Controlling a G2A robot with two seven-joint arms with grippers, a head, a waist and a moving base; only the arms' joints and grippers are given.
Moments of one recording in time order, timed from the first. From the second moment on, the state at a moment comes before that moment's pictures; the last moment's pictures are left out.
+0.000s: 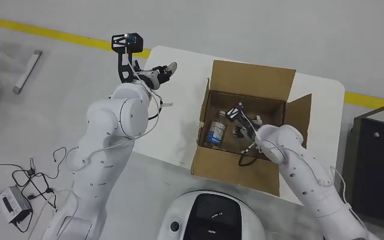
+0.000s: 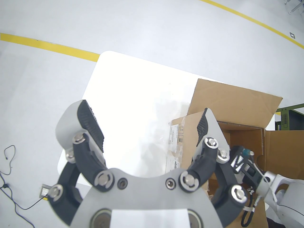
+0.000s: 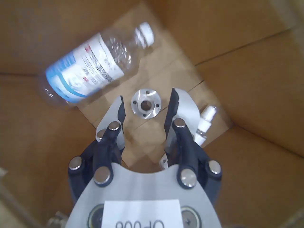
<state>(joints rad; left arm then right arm) 0.93 -1.22 -1.30 -2.03 1.20 0.50 -1.08 -0.95 -1.19 0.98 -1.57 -1.21 -0.23 0.84</state>
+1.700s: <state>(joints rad) 0.93 -1.22 -1.30 -2.03 1.20 0.50 -1.08 -1.85 -1.11 1.96 -2.07 -1.09 -0.14 1.13</state>
